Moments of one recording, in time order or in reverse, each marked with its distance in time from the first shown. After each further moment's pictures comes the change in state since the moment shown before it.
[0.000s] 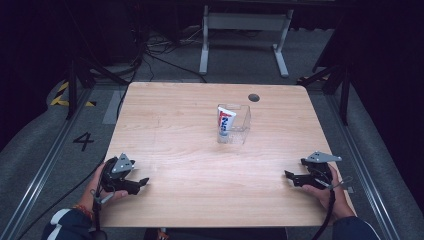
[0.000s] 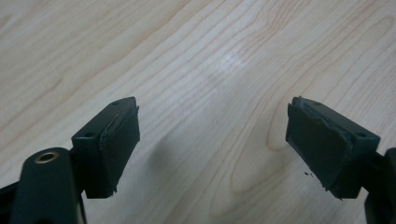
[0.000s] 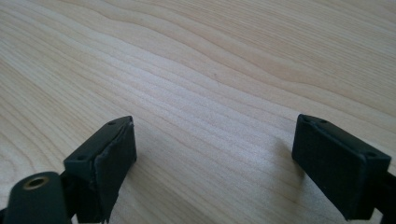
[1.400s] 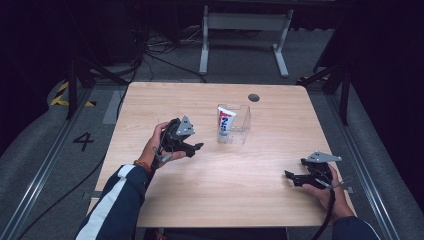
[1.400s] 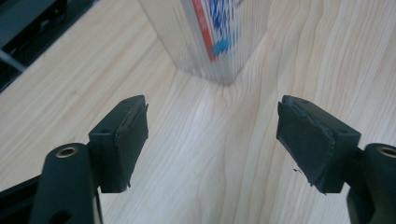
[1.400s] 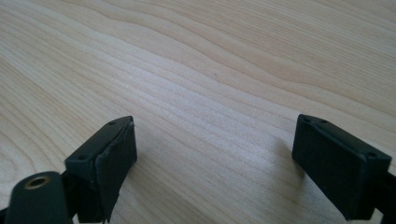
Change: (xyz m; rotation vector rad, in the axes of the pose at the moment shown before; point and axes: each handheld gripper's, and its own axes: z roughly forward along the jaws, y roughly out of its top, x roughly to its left) left arm -0.043 0.178 0.067 -0.081 -0.053 0.289; right arm -0.001 0.000 0.000 0.000 0.003 -0.001
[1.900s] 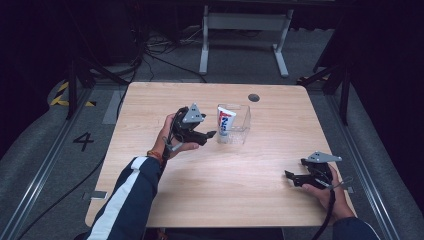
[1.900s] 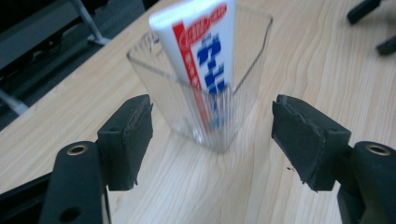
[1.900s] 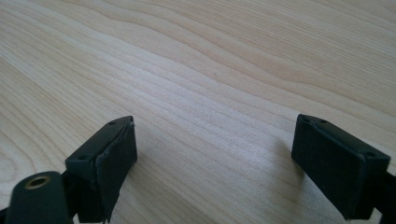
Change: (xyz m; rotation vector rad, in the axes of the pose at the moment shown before) left arm 0.009 0.036 0.011 -0.156 -0.055 -0.046; right arm 0.000 0.000 0.000 0.000 0.000 0.001
